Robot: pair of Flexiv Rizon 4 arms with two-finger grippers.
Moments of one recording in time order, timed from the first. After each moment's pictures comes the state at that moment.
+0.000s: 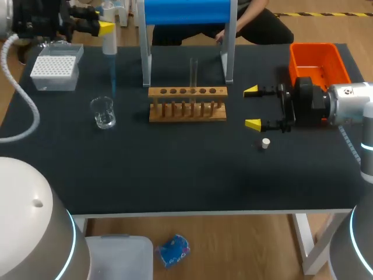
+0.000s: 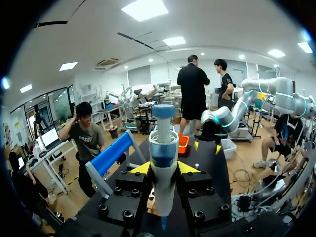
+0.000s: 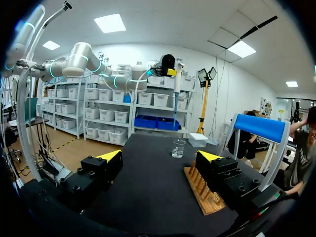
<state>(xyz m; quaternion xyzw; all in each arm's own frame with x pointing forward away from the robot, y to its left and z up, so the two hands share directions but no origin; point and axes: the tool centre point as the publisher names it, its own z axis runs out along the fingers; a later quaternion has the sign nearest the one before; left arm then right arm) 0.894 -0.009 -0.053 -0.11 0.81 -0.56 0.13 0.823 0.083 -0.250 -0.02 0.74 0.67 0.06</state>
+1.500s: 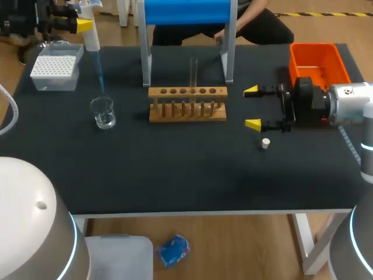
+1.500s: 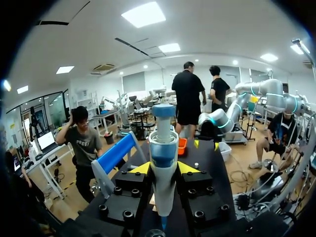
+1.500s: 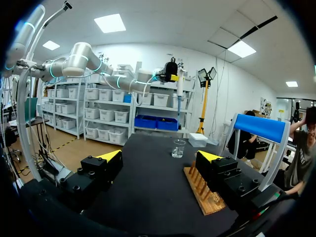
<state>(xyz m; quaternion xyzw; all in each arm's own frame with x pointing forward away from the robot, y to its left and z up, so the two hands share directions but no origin) 0.914 0.032 -0.061 -0.08 0.80 -0.59 0.12 0.823 0.082 -0.250 -0.02 0.74 0.67 0.06</state>
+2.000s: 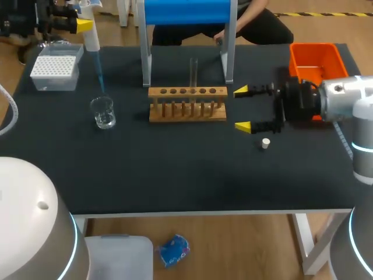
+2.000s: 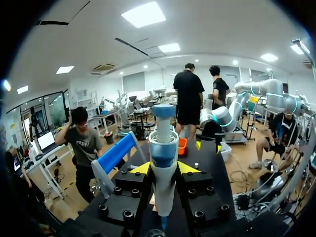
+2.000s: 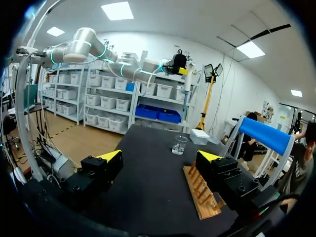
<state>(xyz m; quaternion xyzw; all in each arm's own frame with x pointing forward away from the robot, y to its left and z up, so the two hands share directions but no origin) 0.914 0.032 -0.061 -0.08 0.80 -0.59 0.12 0.817 0.115 -0.248 -0.05 0.78 0.62 0.08</state>
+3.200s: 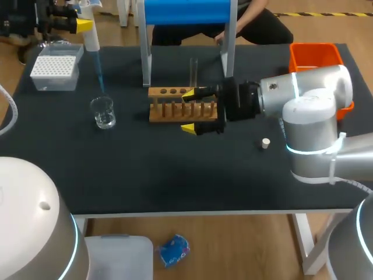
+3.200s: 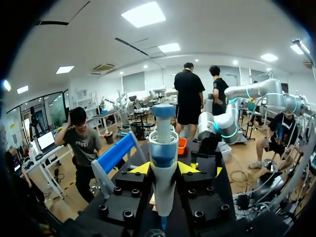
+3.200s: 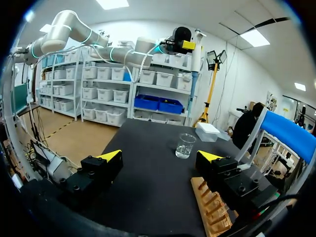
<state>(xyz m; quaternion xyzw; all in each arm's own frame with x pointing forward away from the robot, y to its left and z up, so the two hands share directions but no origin) 0.914 0.032 -0.061 -0.08 0.80 -0.59 0.12 0.834 0.234 -0.277 -0.04 0.80 0.59 0.07</state>
